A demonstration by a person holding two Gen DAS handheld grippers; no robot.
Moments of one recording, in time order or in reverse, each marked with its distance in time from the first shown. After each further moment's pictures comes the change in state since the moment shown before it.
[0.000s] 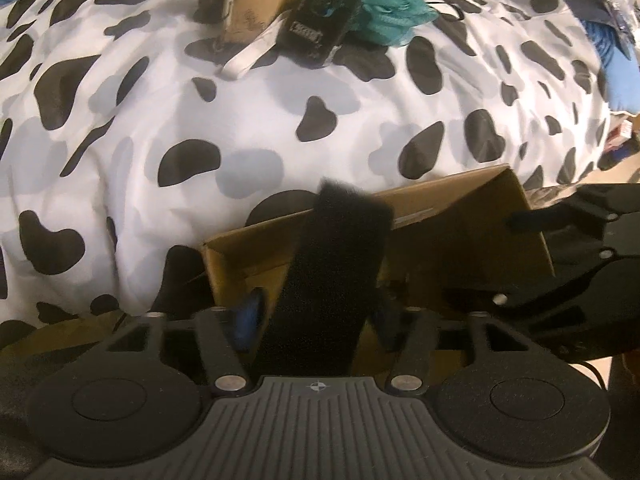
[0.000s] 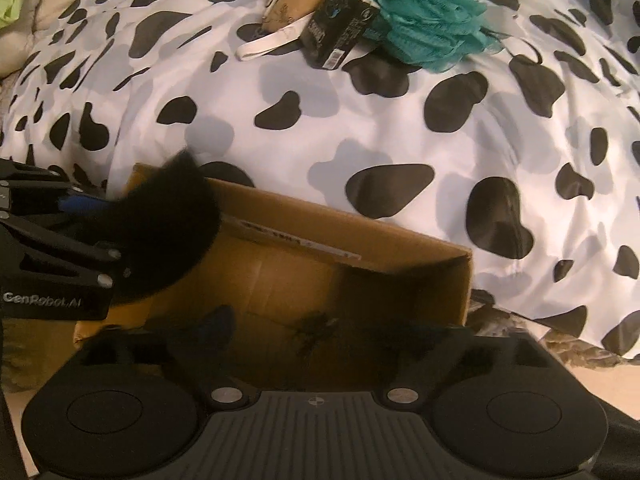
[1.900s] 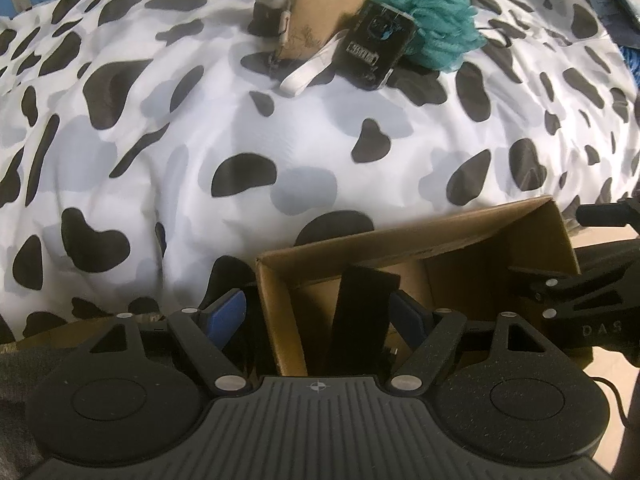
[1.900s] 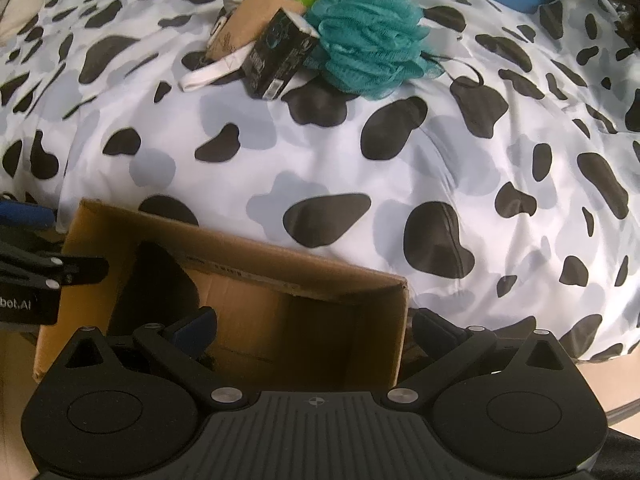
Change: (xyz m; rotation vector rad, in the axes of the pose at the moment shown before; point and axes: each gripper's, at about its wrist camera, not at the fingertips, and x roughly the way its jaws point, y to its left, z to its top) left arm -0.007 0.013 0.004 -0.060 -0.051 0.096; right arm -0.007 -0.009 0.007 0.047 -0.068 -0.149
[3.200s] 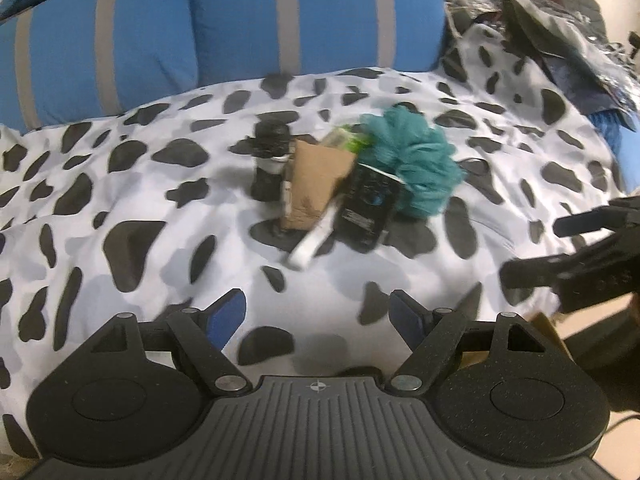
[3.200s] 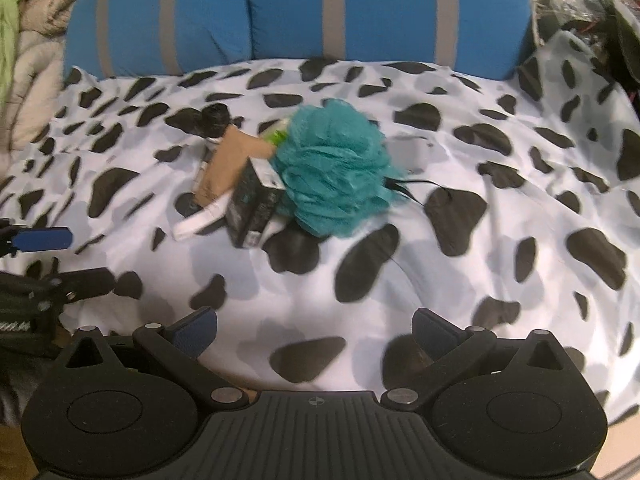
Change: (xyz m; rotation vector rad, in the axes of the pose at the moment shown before) left arm -0.035 0.002 0.037 0.083 -0.386 0.031; right arm -0.025 -0.045 0.045 0.082 -0.291 0.113
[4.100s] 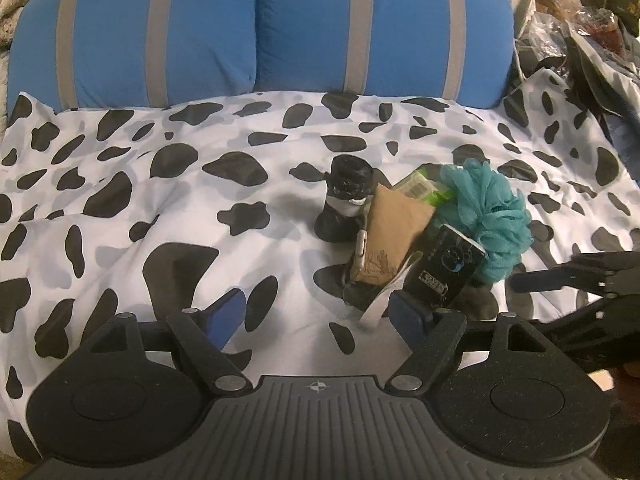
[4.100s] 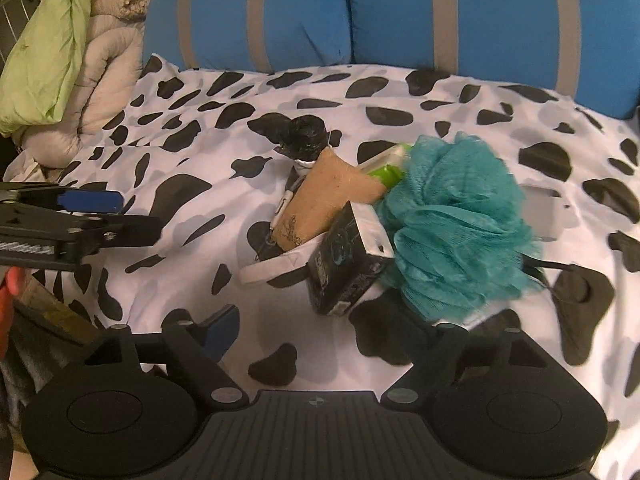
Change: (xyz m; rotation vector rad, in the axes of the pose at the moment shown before) left arm 0.018 0.053 0.037 -0.129 -0.025 0.047; right arm 0.070 0.025 0.047 -0.132 -0.001 0.253
